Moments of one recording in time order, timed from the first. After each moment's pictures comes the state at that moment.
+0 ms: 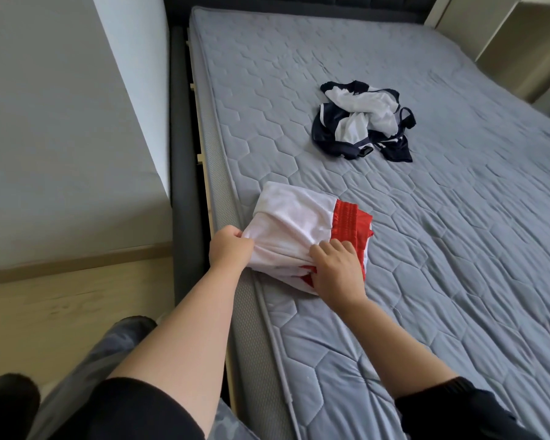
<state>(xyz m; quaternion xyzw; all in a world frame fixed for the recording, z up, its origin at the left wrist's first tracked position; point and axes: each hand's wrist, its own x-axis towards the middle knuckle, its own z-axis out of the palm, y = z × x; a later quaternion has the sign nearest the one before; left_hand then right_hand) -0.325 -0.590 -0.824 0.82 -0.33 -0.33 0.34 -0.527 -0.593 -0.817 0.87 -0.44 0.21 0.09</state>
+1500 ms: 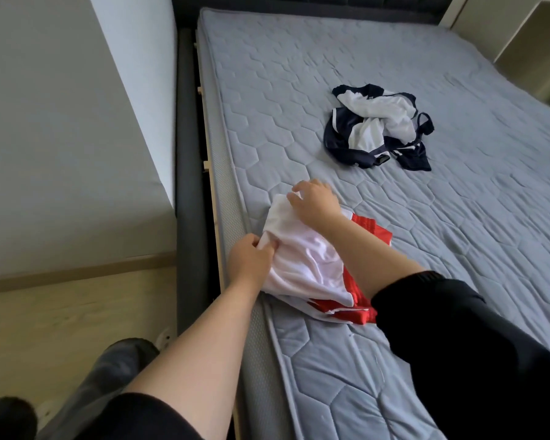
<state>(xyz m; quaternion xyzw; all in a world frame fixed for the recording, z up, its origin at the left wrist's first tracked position) -0.335 -0.612 -0.840 0.78 -0.34 -0.34 0.40 -0.435 -0.732 -0.785 0.79 -0.58 0.09 -0.19</state>
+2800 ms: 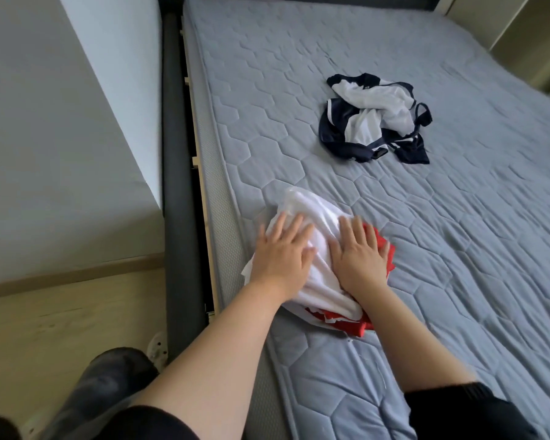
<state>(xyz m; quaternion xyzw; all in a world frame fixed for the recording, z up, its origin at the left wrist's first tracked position) -0.368 -0.629 -0.841 0.66 -0.73 -0.09 0.15 -0.530 -0.674 -0.847 0.74 -0.67 0.07 -0.08</state>
